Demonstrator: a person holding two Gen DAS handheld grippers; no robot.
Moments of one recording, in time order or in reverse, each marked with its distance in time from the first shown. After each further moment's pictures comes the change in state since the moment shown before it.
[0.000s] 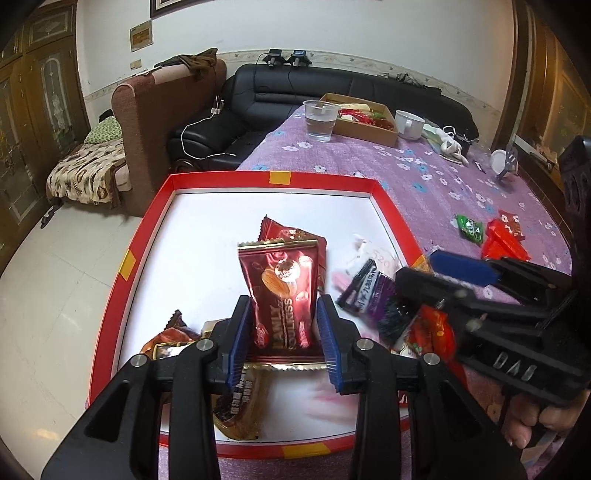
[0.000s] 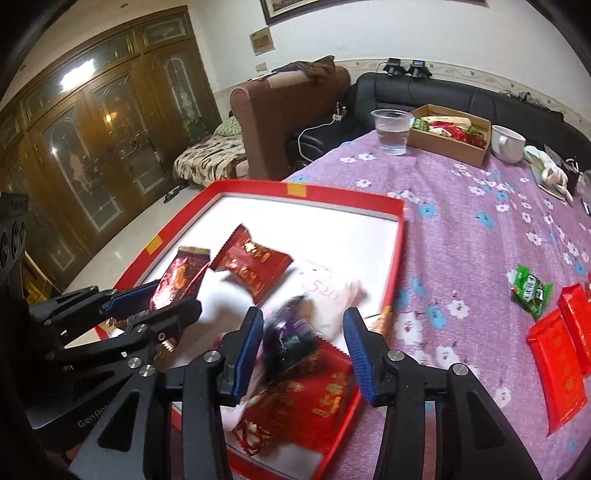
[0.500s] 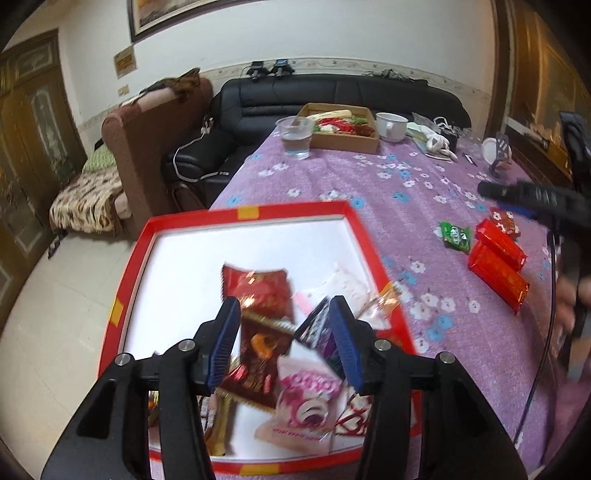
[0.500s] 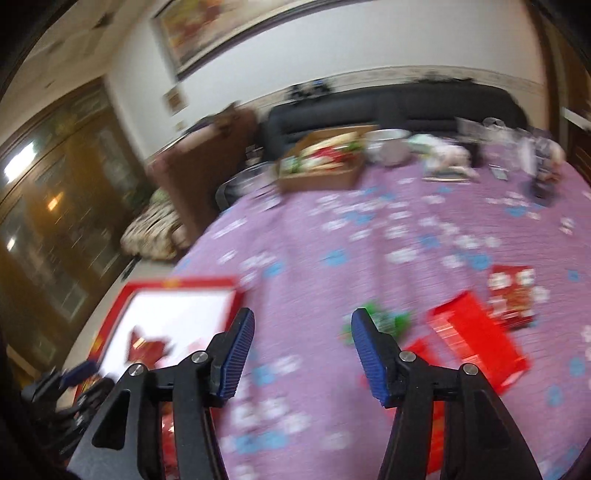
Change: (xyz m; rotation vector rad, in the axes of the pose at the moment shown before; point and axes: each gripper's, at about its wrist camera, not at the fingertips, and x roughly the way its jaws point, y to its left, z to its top) left arm -0.008 -0.052 0.028 0.121 -0.035 0.046; right arm -0.066 -0.170 0.033 0.344 -0.143 -0.191
